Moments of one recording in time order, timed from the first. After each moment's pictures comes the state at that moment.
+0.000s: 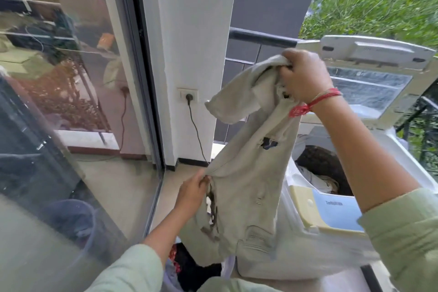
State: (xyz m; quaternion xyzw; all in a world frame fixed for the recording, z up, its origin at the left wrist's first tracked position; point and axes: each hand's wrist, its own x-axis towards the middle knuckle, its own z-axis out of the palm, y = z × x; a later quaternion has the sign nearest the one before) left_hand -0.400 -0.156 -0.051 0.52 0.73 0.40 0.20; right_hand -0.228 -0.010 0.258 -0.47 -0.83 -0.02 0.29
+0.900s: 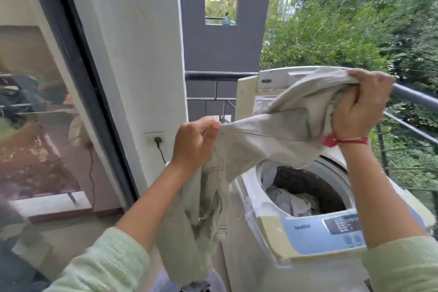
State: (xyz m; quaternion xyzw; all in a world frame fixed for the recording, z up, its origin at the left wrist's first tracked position) left_hand -0.331 -0.063 0.203 0.68 0.50 0.53 0.00; right_hand -0.048 0.015 0.262 -0.43 -0.56 -0.16 0.68
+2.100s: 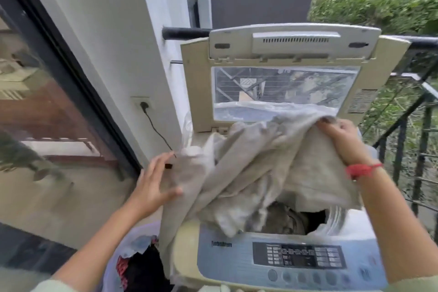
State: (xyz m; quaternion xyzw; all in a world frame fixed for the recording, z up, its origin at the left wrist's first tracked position) left_hand -0.219 -0.014 0.036 0.58 0.74 0.29 0.17; right_hand 0.142 0.214 0.133 -0.44 -0.64 0.47 0.42
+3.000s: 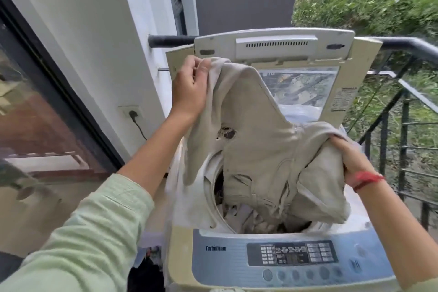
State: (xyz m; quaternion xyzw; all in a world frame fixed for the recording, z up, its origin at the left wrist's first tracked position) left_hand -0.132 0.137 0.217 0.51 0.63 0.58 0.05; right_hand 0.193 0.215 0.089 -0.47 -0.49 0.58 0.45
